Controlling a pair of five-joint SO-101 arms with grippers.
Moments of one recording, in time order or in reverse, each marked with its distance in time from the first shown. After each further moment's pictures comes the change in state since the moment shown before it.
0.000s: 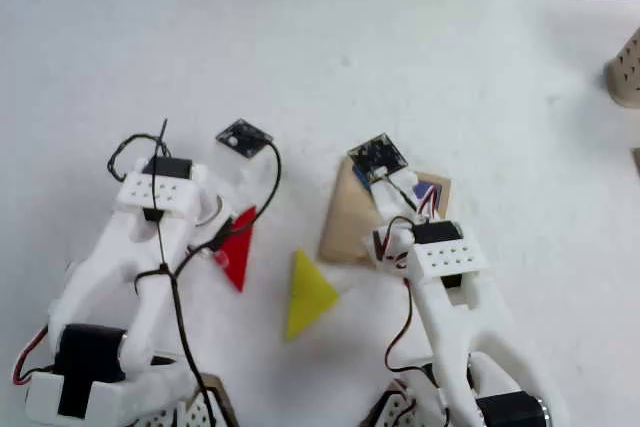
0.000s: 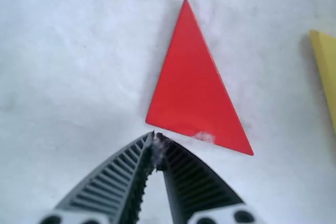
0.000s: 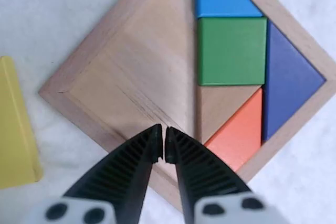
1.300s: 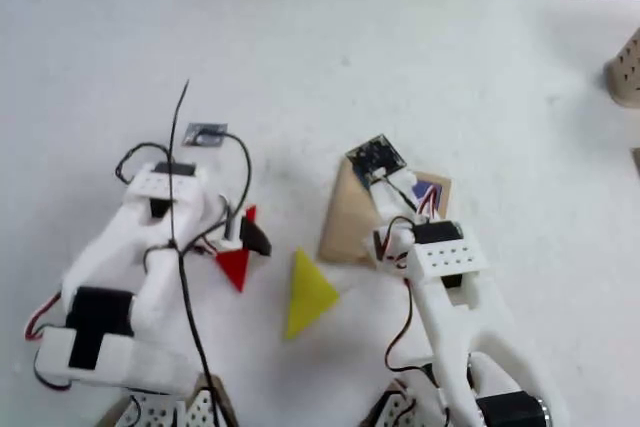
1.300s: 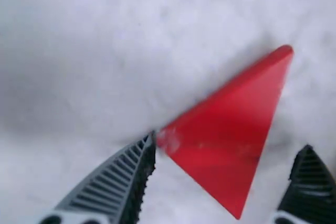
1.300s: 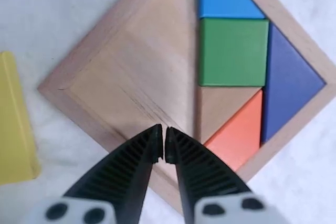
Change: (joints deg) left arm -1.5 12.8 -0.8 -6.6 29.4; right arm 0.2 0.0 0.0 0.0 1.6
